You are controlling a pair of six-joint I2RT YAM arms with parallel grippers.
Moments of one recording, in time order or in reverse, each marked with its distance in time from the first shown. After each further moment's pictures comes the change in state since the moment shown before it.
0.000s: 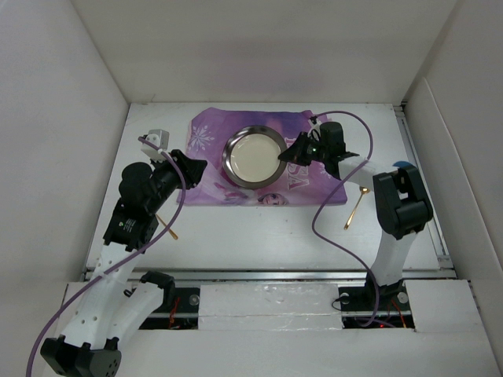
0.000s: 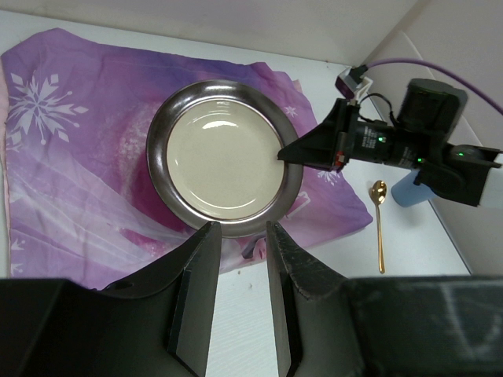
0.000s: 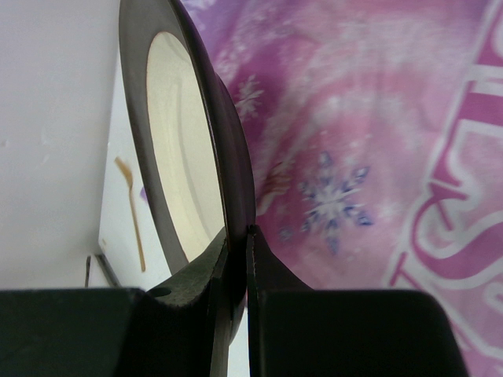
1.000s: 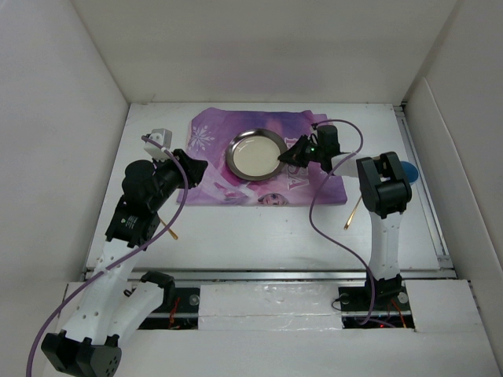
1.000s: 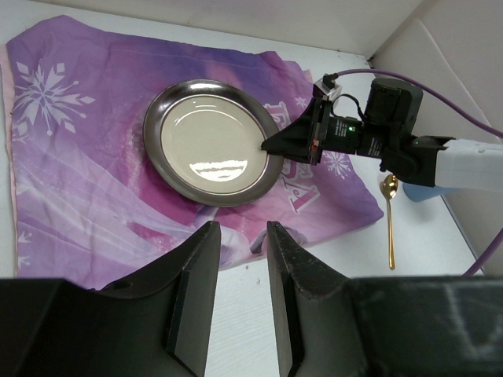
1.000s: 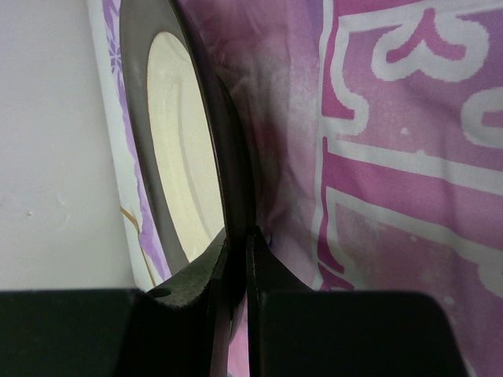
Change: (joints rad) left arm 0.000 0.021 0.000 -0.008 -0.006 0.018; right arm -0.065 0.309 0.160 0.064 -0.040 0.195
